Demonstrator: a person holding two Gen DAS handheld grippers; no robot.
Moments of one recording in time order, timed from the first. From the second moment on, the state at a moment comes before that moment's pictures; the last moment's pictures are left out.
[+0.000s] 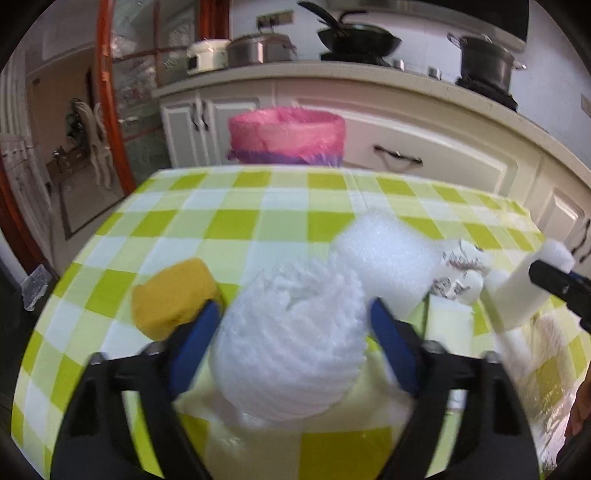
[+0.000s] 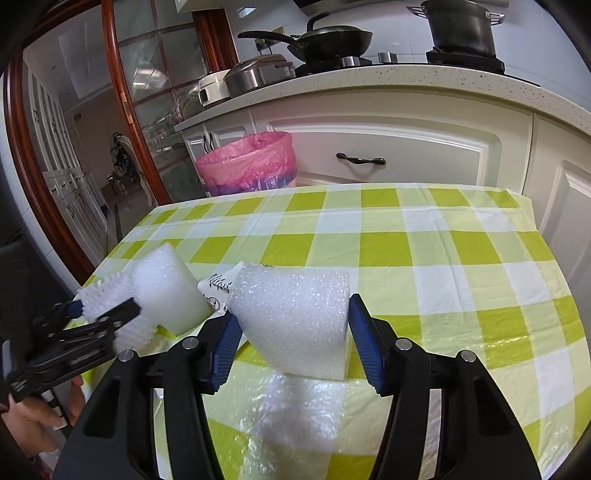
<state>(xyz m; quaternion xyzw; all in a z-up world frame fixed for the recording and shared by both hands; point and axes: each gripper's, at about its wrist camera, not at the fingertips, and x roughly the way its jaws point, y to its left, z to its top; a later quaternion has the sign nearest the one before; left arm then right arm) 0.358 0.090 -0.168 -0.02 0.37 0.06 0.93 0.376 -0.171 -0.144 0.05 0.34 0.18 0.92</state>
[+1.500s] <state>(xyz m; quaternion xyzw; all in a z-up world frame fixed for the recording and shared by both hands) 0.320 0.072 -0.059 -0.04 0.21 0.01 0.98 0.376 -0.146 -0.068 0.02 0.26 0.23 0.94</state>
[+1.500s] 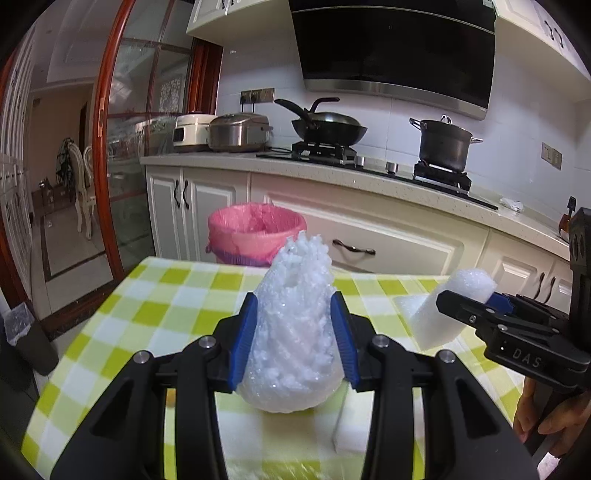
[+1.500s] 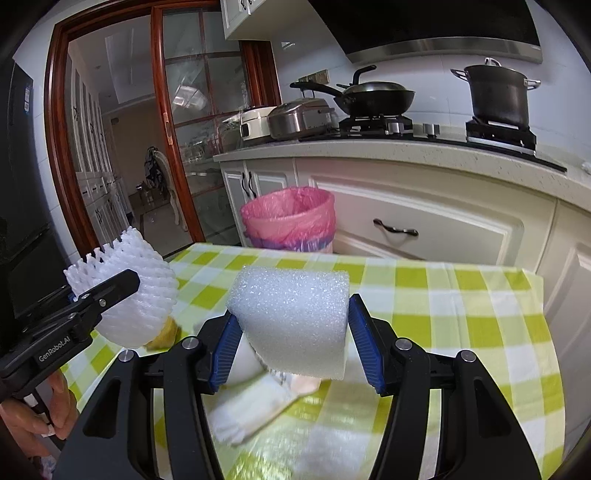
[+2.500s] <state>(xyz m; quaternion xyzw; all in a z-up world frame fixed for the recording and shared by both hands) 0.569 0.164 -0.042 -0.01 0.22 0.06 0.97 0.630 -0.041 -0.048 0.01 0.27 0.30 0.91</state>
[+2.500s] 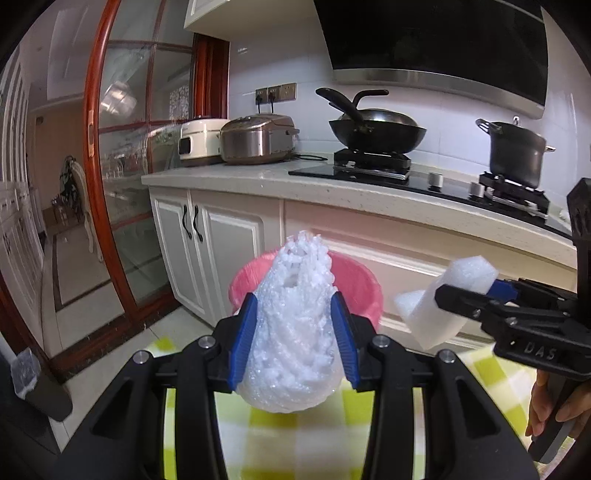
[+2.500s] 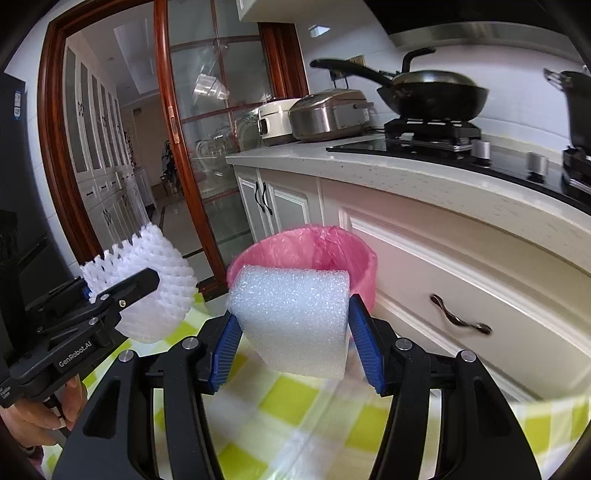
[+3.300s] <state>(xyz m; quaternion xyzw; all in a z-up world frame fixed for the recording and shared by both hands) 0.725 0.230 -0.095 -0.07 0.24 0.08 0.96 0.789 0.001 -0.105 0.07 0.32 0.32 0.89</state>
